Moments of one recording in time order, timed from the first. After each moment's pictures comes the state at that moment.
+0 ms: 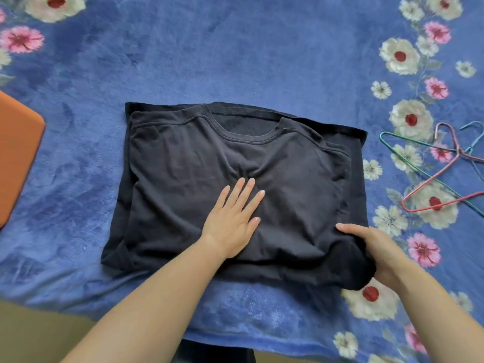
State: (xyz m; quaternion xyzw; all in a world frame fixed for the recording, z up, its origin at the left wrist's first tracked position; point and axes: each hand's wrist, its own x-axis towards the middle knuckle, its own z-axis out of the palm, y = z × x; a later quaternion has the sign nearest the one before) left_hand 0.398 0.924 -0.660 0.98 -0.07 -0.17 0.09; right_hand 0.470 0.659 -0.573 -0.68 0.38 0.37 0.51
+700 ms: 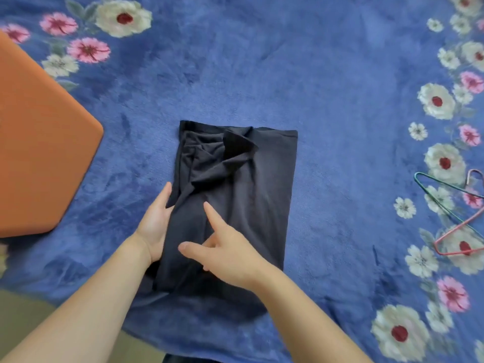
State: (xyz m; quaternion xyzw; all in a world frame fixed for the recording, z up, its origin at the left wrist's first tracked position) left_hand 0.362 1.105 -0.608 0.27 0.44 -0.18 0.84; right_hand 0.405 0.949 -0.539 -0.74 -0.10 0.55 0.37
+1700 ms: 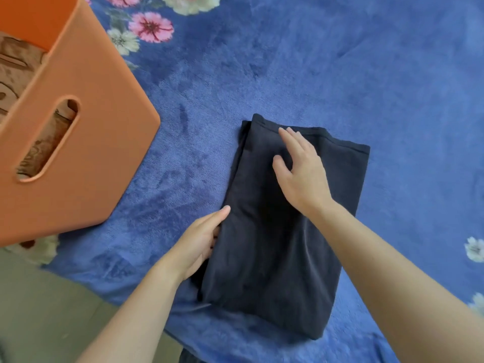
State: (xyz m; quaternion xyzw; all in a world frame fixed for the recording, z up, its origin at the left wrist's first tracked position) left_hand 0.342 1.130 -0.617 0.38 0.43 -0.19 0.80; right_hand 0.522 1.019 -0.599 -0.91 -0.24 0.20 0.27
